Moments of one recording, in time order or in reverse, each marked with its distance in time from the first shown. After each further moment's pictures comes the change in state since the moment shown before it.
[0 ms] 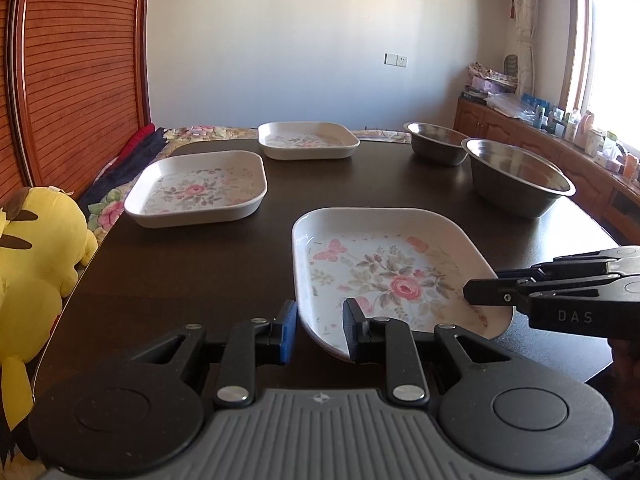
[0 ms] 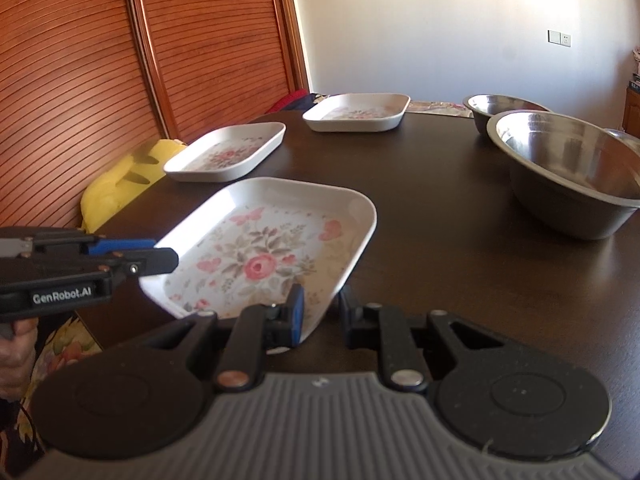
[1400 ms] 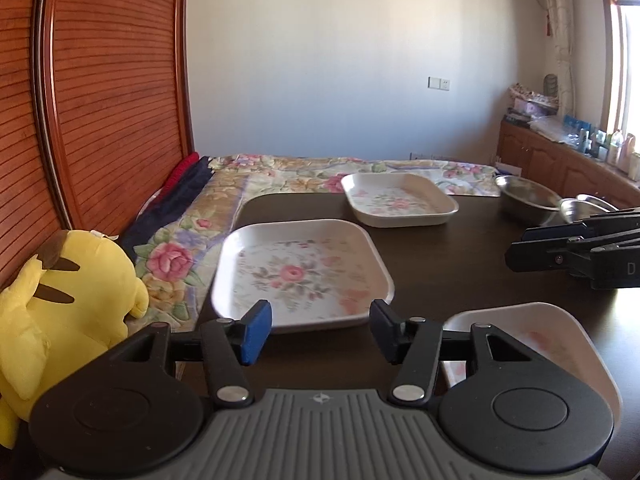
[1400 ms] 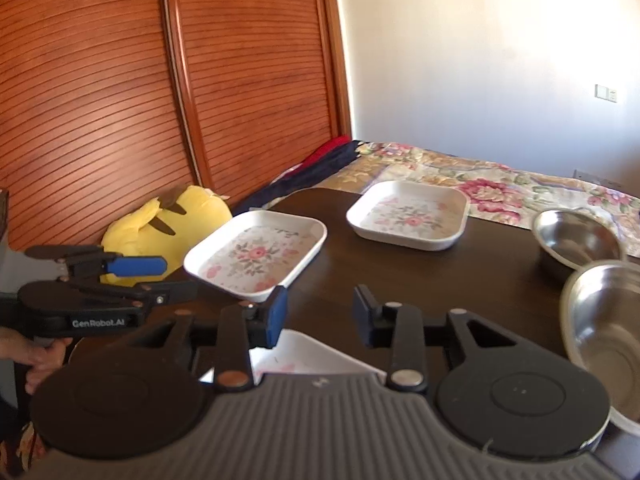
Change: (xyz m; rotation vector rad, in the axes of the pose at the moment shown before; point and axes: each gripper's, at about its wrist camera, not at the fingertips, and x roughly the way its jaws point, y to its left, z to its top) left arm 0.036 0.086 0.068 -0.009 -0.061 0.114; right arm 0.046 0.022 0.099 -0.110 -0.083 0.119
